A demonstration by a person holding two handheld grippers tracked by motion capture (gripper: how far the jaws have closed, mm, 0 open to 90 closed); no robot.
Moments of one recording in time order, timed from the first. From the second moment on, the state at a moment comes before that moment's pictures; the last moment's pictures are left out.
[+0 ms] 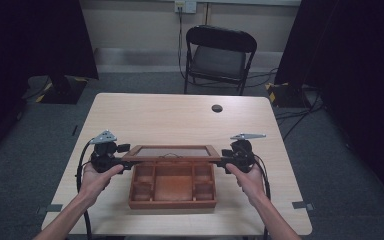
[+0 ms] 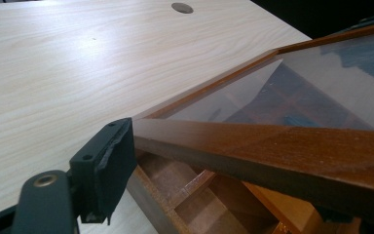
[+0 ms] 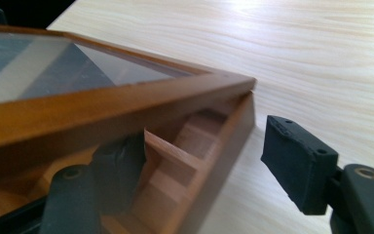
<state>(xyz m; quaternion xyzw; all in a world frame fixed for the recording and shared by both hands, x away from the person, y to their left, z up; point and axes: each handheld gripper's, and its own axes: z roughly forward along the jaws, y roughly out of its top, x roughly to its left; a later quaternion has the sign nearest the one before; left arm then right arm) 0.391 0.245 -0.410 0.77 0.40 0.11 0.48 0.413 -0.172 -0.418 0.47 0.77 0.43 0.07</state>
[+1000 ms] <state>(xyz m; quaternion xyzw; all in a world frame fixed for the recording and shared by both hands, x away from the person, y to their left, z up) 0.378 0.252 -0.418 0.78 0.40 0.11 0.47 0.408 -0.207 -0.390 0.47 0.76 0.43 0.10</state>
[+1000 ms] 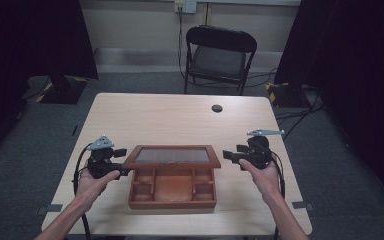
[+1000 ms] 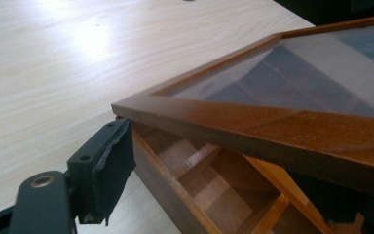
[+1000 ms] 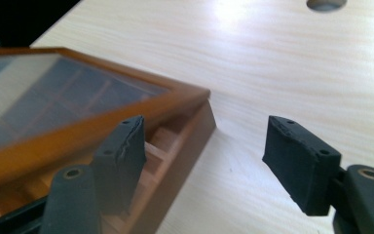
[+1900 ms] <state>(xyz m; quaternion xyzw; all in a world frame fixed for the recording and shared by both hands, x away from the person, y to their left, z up) 0.376 0.253 -0.426 0.79 0.40 0.09 0.47 0.389 -0.064 -0.326 0.23 0.85 0.48 -0.05</state>
